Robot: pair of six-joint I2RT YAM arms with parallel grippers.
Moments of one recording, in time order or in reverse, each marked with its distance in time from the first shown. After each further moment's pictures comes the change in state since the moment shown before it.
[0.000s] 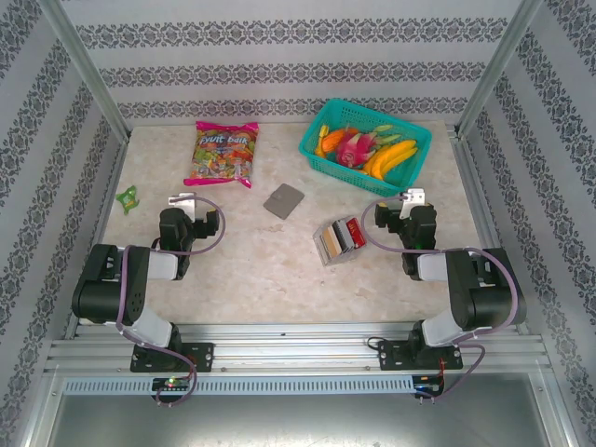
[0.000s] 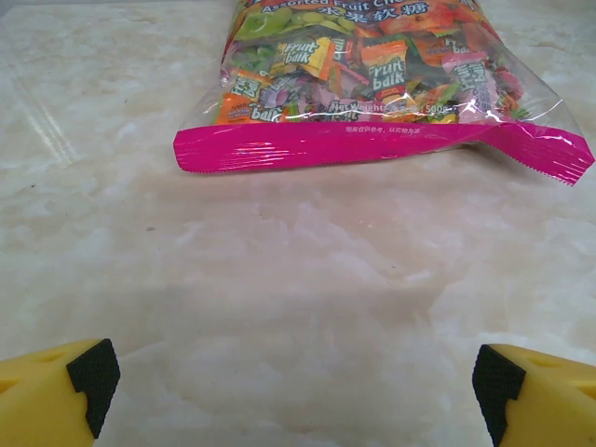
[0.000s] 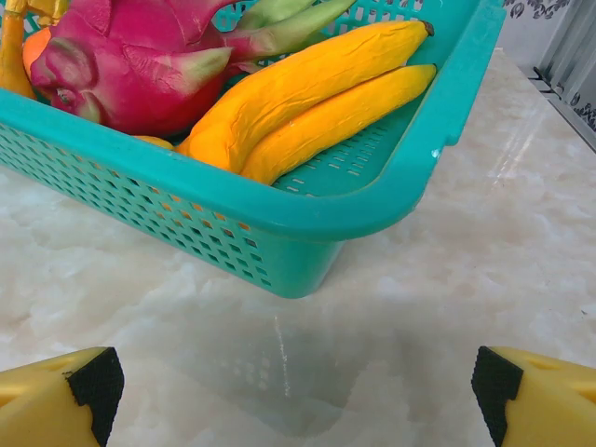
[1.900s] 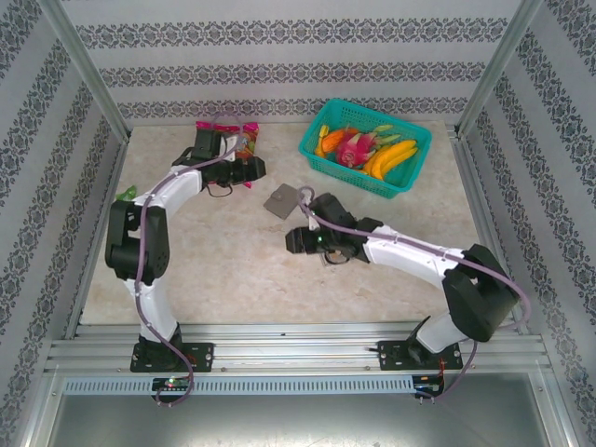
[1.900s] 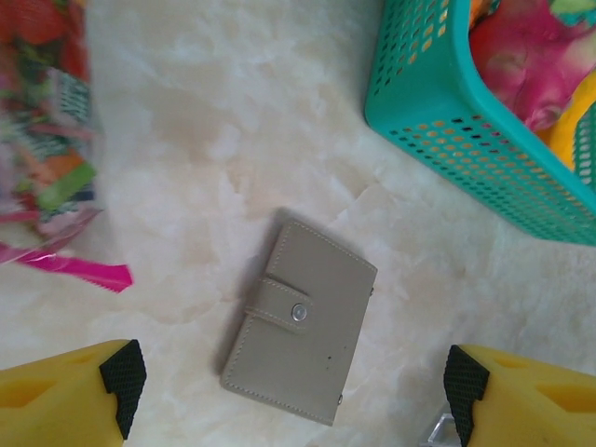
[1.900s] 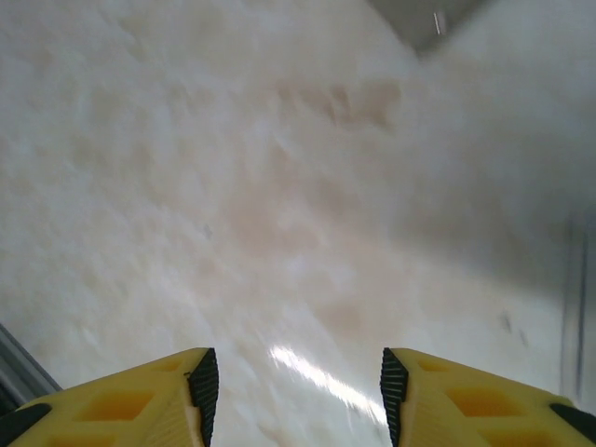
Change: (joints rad) left arm -0.166 0.370 1.073 -1.129 0.516 -0.348; right arm 0.730 -0.038 0.523 -1.088 -0.224 0.602
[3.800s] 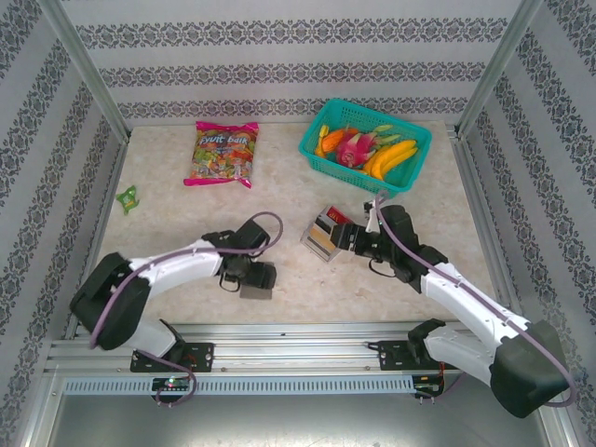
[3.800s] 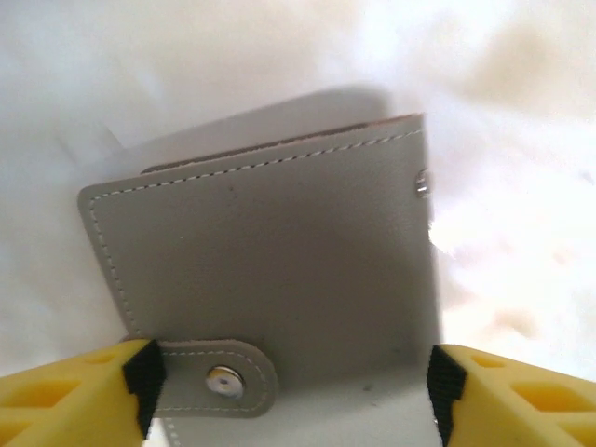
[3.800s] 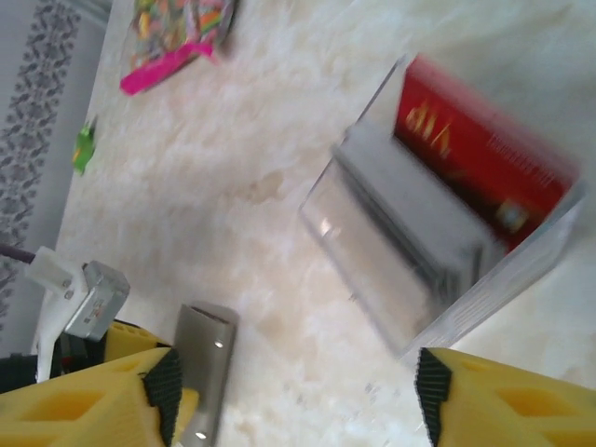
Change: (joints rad) left arm -0.518 -0.507 -0.716 -0.222 -0.349 -0.172; right arm -0.280 -0.453 -0.327 0.129 -0.118 0.091
